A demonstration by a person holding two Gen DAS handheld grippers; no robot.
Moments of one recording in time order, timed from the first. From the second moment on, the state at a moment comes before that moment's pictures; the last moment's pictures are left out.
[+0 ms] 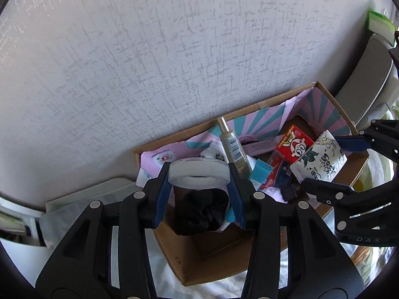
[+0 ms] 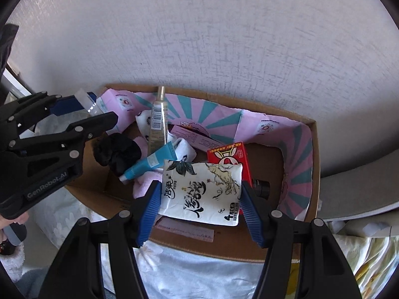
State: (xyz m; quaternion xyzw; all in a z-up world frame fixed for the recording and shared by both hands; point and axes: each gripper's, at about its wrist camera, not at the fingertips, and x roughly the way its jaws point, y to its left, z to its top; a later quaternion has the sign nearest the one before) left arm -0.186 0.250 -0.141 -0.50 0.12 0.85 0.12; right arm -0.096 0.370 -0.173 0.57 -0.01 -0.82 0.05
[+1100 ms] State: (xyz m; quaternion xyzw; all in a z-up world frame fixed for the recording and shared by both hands) left arm -0.130 0.161 -0.062 -0.48 0.03 0.87 0.12; right arm -0.052 0.329 -0.104 0.55 -0.04 -0.83 0.04
